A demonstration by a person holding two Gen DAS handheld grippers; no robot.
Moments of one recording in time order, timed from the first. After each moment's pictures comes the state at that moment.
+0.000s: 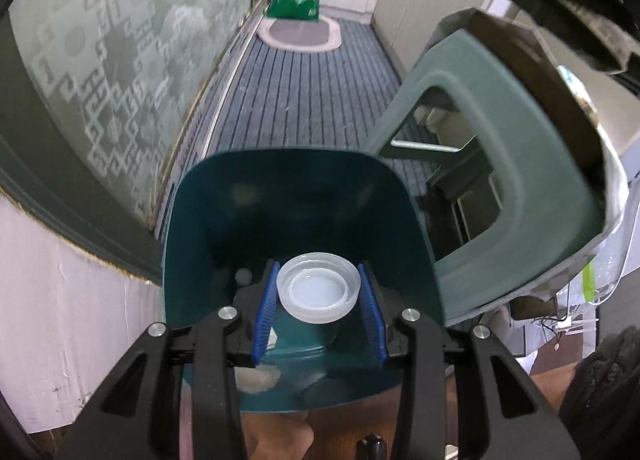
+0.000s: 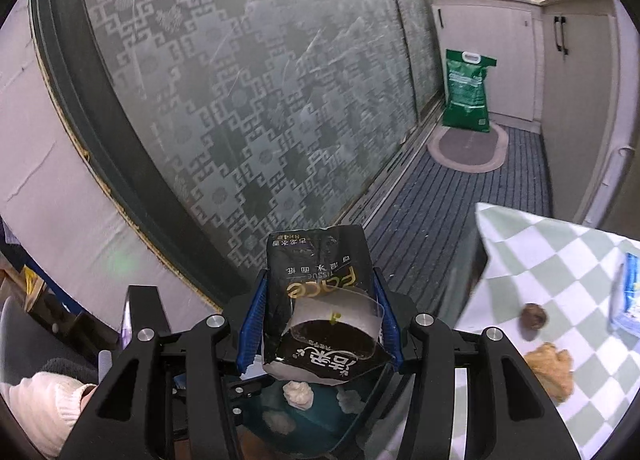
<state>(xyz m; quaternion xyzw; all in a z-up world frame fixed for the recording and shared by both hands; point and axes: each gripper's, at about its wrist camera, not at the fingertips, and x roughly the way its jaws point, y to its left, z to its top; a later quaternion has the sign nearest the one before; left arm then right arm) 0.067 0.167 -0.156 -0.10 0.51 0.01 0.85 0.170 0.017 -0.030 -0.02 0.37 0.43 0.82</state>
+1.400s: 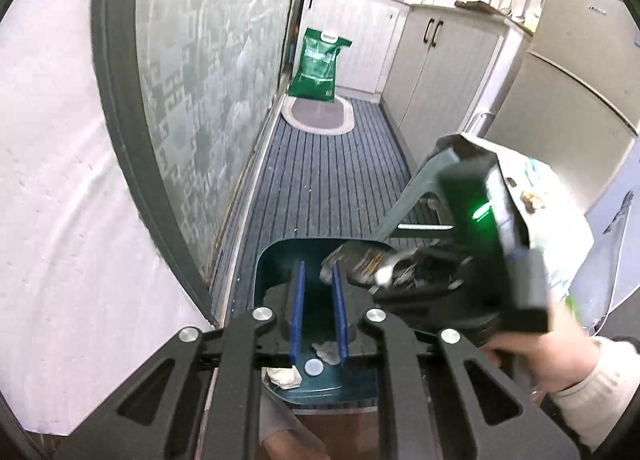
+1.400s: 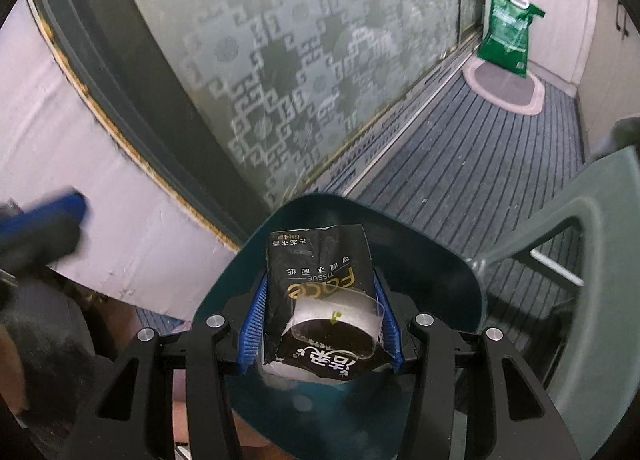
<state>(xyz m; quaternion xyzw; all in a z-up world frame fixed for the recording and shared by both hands) 0.010 0.209 -0.048 -0.11 0.39 0.03 0.92 0.140 0.125 -0.143 -0.13 0.48 0.43 0.75</state>
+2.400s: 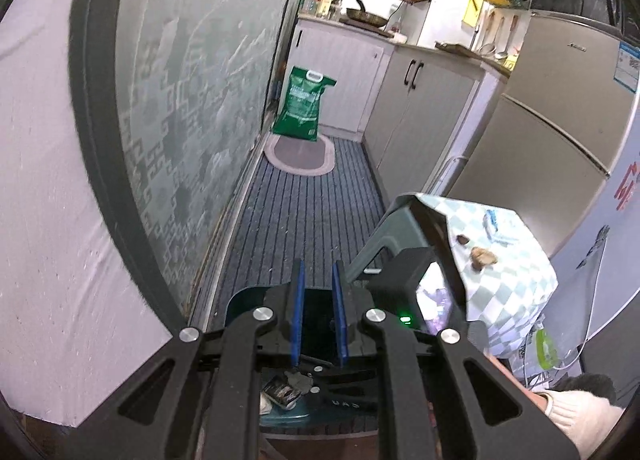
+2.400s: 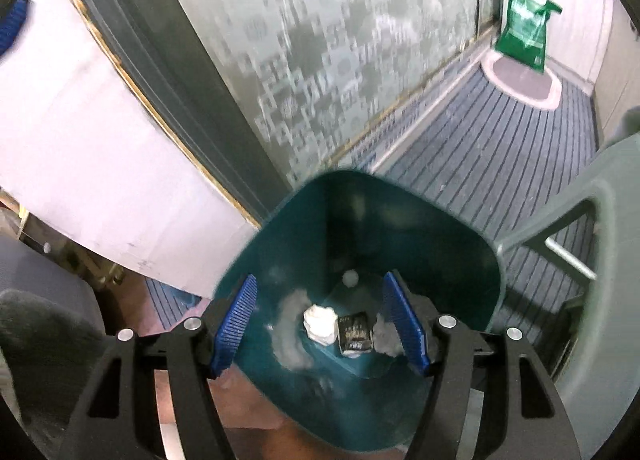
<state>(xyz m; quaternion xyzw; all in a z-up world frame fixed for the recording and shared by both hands) 0.010 0.183 0.012 -0.13 0.32 0.02 0.94 0.123 0.115 -0.128 -0.13 0.48 0.46 0.74</state>
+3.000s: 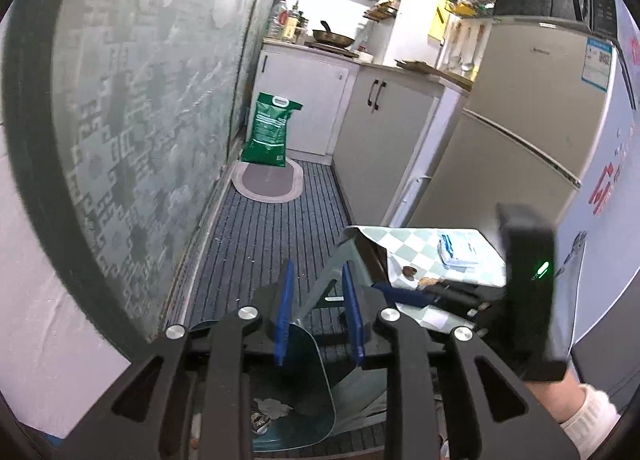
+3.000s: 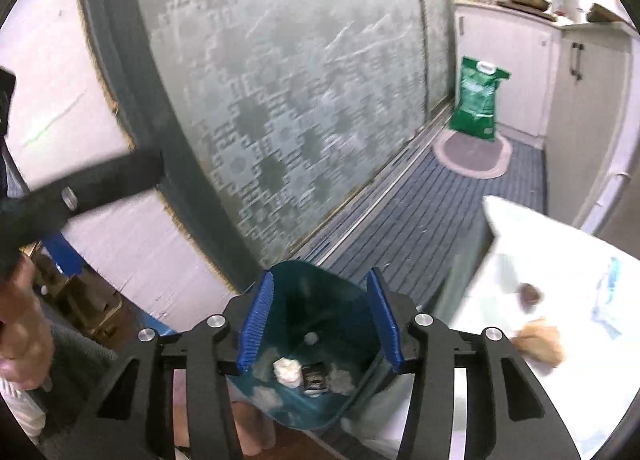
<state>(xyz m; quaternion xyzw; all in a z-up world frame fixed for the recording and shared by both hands) 0.033 0.132 0.041 -0.12 0.29 -0.02 0.95 0.136 0.005 -0.016 -0.07 0.36 0.43 0.82</state>
